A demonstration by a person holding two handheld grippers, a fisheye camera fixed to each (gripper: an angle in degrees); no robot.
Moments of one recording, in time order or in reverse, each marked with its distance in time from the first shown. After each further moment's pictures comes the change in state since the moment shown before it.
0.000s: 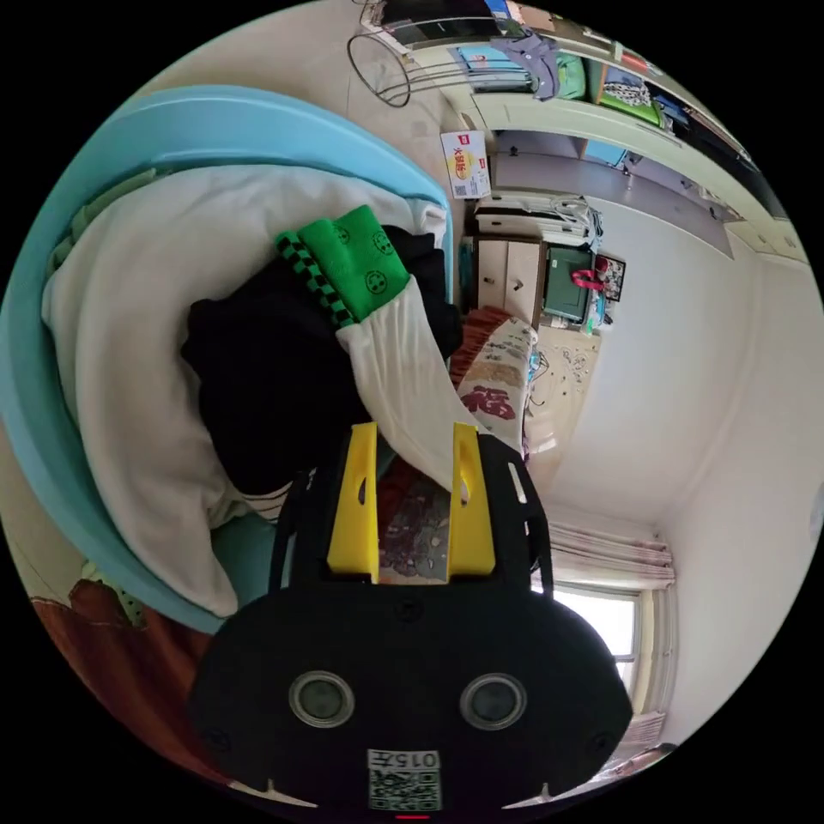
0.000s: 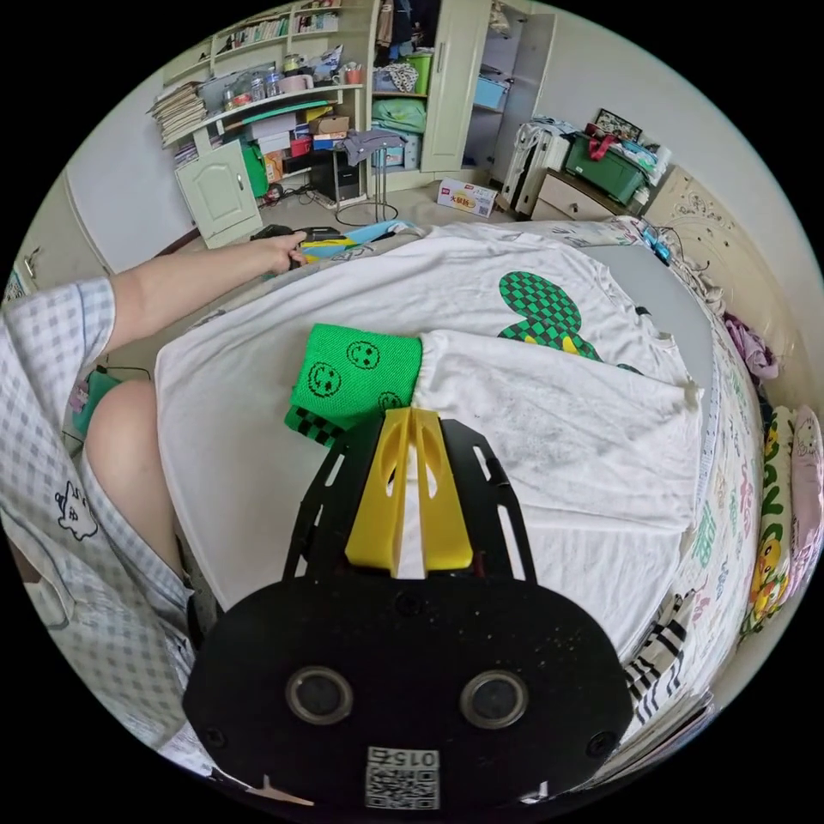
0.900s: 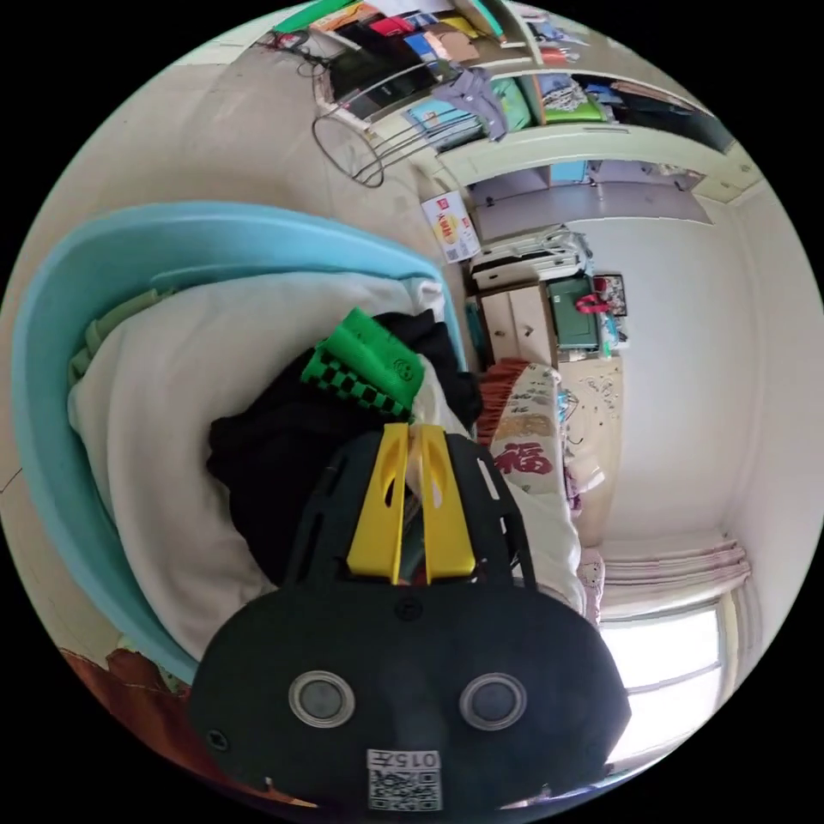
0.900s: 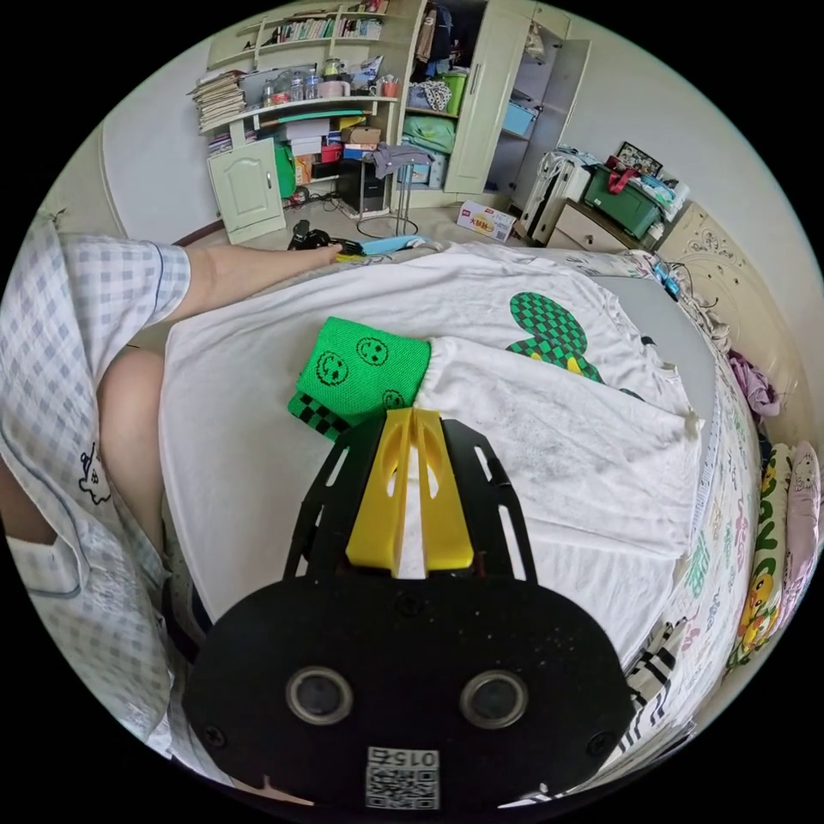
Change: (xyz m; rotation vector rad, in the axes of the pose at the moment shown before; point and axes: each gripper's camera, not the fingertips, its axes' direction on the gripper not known) left arm -0.025 0.104 0.039 0.264 -0.165 0.149; right arm -0.013 0.034 0.002 0.079 -0.014 -0.078
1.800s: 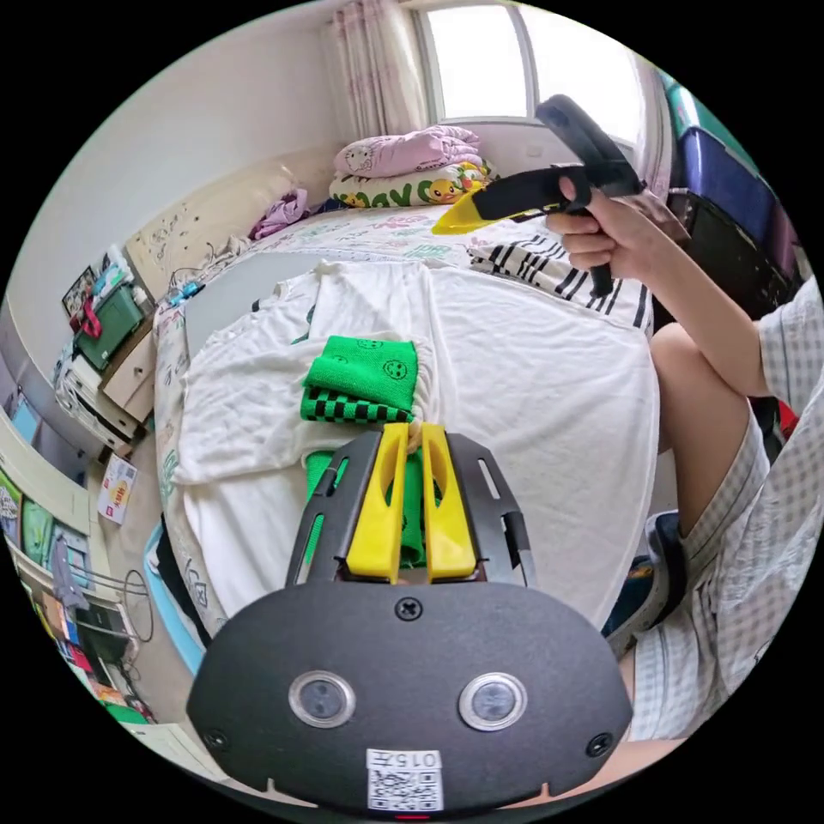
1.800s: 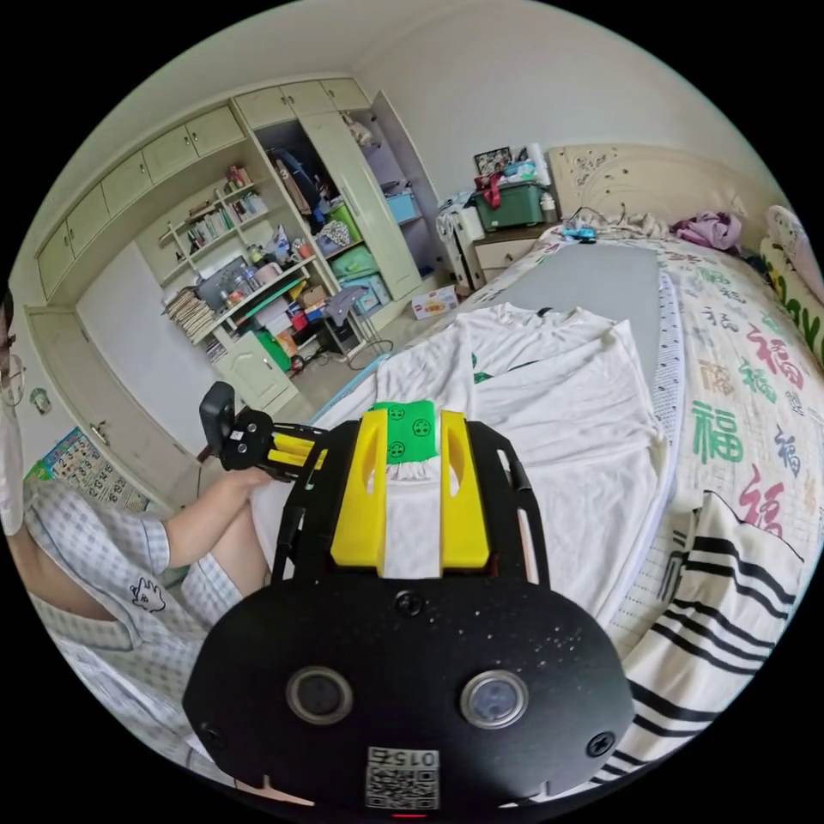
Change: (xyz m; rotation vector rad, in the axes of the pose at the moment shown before) left arm 0.291 1.003 -0.026 -0.569 -0.029 1.851; right arm 0.173 0.136 -0.104 0.356 -0.277 0.470
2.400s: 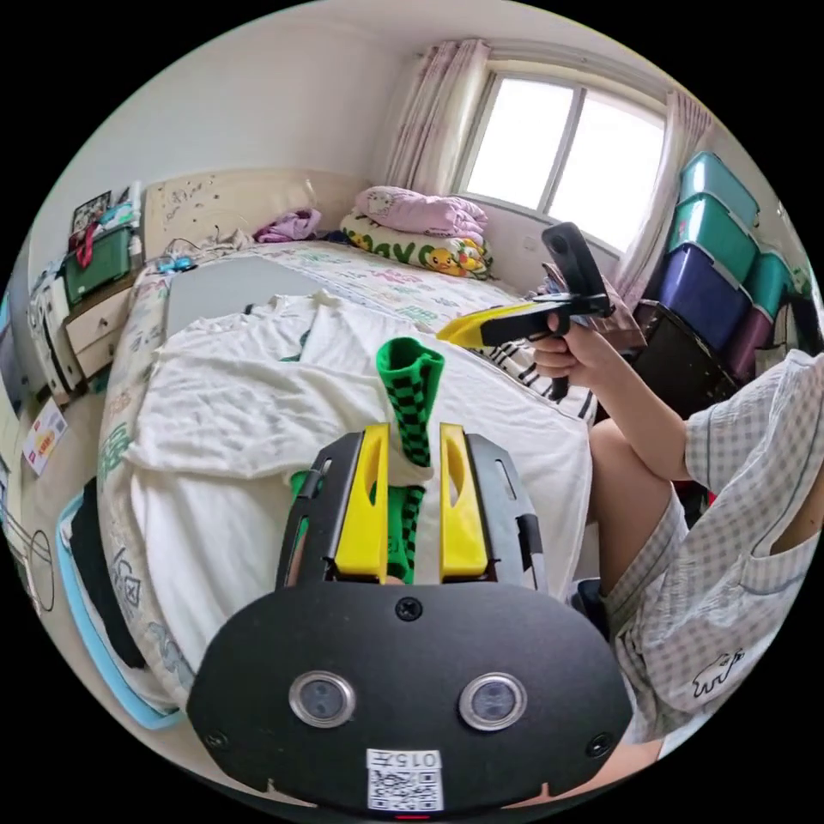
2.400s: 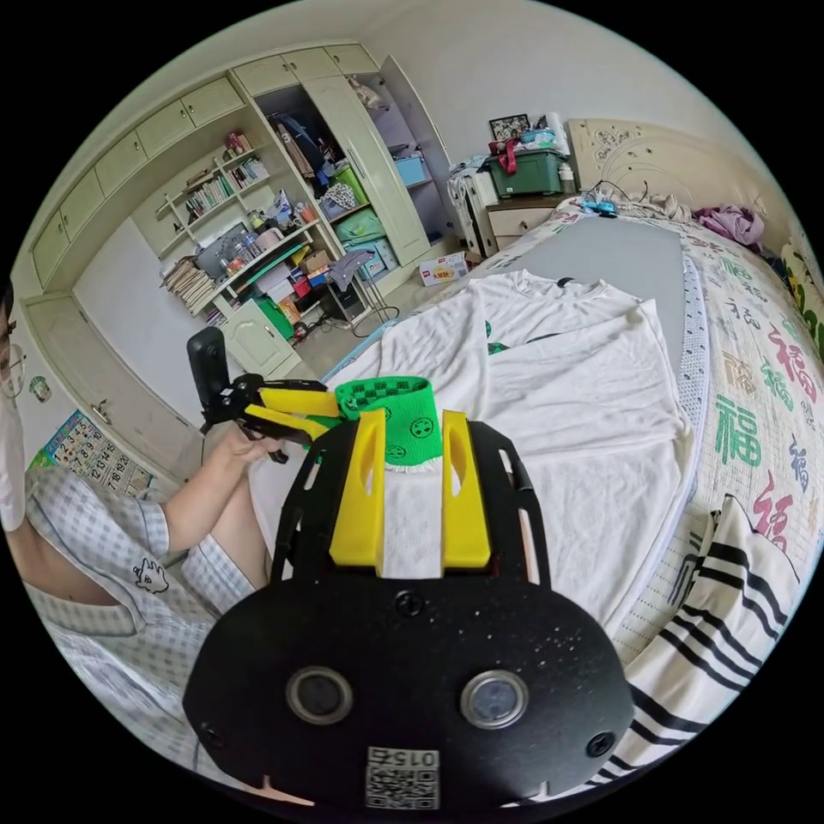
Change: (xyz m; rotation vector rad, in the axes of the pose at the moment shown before) left arm 0.026 0.011 0.044 0.210 0.232 -0.205; right arm 0.028 -0.021 0.020 -0.097 -0.011 -0.005
